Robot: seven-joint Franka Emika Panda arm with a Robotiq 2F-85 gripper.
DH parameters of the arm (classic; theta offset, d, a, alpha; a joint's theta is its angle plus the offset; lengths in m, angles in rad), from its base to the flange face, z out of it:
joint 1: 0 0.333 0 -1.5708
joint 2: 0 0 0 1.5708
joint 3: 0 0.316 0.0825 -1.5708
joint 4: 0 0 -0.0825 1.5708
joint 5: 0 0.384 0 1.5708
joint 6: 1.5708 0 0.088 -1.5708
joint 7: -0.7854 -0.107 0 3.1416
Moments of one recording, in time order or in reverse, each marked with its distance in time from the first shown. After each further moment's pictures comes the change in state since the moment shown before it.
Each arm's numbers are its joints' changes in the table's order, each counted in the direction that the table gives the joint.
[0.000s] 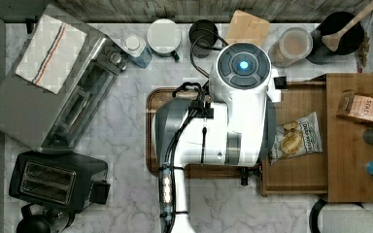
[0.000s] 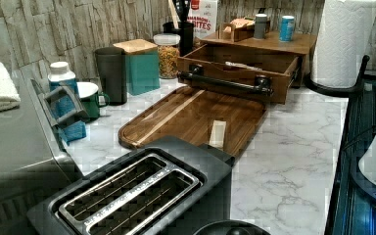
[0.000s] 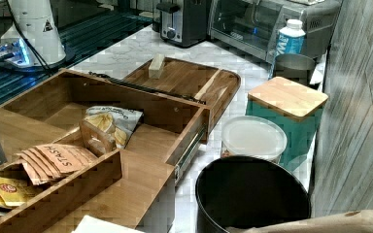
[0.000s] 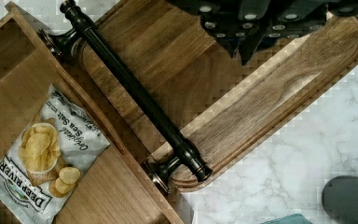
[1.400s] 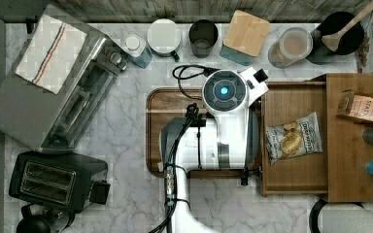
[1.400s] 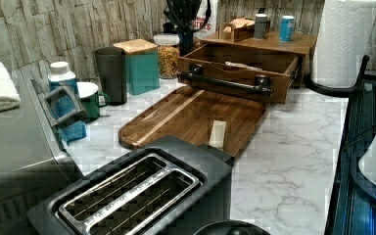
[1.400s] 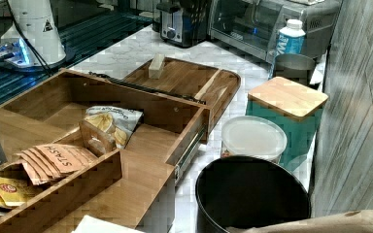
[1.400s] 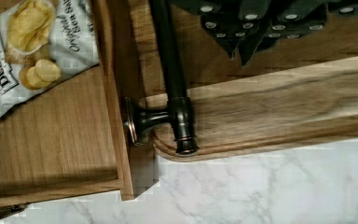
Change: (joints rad) arm -0.002 0.027 -0.001 0.237 -0.147 0.328 0.426
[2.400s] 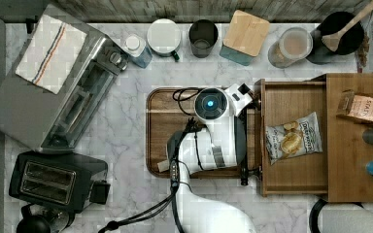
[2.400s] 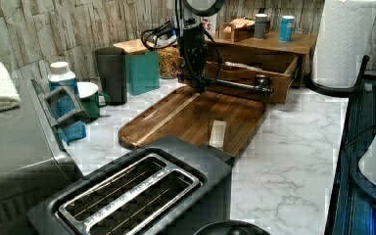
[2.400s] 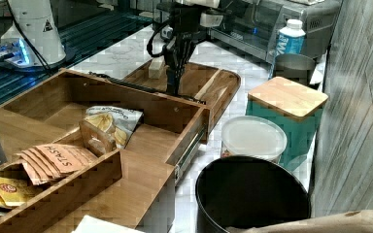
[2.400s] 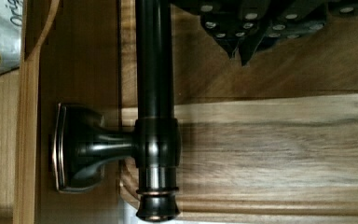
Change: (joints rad) arm -0.001 0.157 -0.009 0.137 -0.120 0.229 0.000
